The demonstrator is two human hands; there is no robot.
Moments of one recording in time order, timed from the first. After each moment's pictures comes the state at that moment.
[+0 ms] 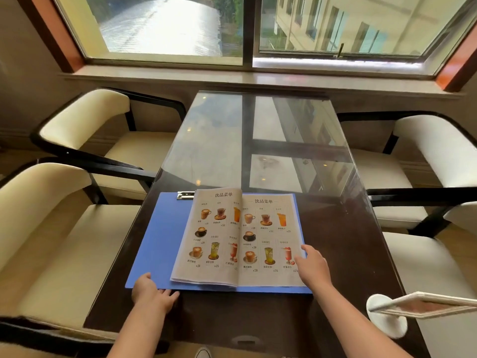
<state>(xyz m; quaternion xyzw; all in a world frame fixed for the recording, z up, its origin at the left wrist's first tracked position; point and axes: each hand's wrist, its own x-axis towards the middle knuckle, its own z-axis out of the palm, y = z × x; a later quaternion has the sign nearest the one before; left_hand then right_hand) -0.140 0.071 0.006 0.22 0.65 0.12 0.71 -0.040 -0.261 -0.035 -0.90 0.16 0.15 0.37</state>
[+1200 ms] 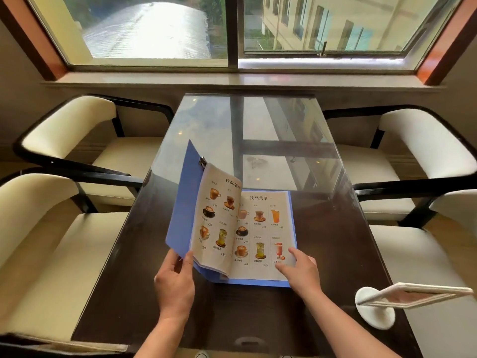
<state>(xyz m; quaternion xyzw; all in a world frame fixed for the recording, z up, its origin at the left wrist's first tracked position) -0.141 -0.007 0.022 0.76 0.26 0.21 0.56 -0.062 -0.265 -0.035 -0.89 0.16 0.14 0.41</state>
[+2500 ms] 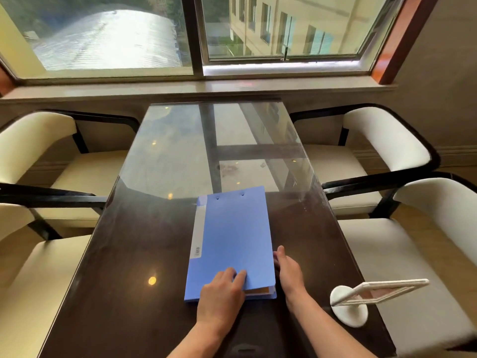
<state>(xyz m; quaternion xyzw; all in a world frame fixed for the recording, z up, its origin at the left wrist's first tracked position) -0.106 -0.119 -0.002 0.99 -0.10 -0.01 0.09 -0.047 -0.290 -0.037 -0.70 0.28 0.11 0.64</state>
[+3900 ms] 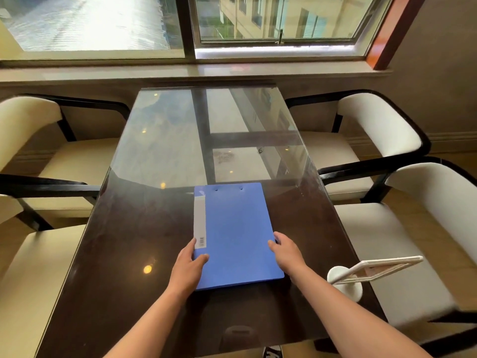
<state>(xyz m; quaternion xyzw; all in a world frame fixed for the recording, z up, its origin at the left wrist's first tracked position) -0.073 -0.041 -0.021 0.80 0.20 -0.15 0.54 -0.035 -0.296 -0.030 -0.84 0.17 0.20 0.47</state>
